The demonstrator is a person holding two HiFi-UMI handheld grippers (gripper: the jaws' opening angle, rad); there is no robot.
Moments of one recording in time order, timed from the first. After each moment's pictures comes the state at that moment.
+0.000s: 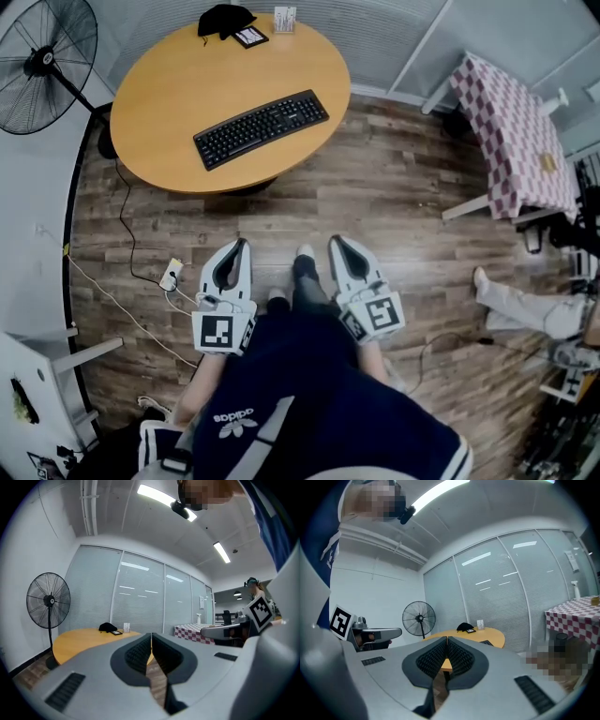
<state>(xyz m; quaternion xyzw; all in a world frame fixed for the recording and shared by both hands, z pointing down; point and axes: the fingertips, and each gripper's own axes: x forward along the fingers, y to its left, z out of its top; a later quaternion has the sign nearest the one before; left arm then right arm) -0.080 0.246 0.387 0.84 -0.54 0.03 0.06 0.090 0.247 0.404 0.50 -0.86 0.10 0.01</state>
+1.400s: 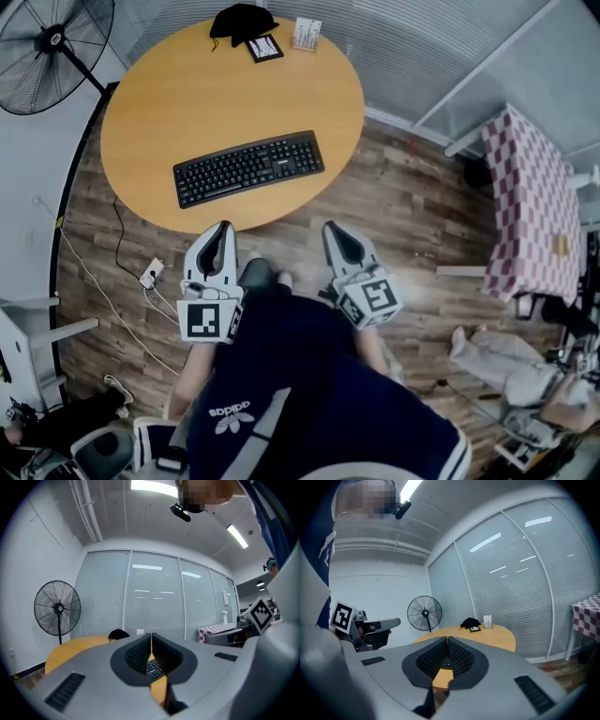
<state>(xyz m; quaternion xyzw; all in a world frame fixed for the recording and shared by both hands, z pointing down) -0.025 0.029 0.382 0.77 -0.64 0.05 0.03 0.156 -0.009 0.427 0.39 -0.91 0.12 0.05</state>
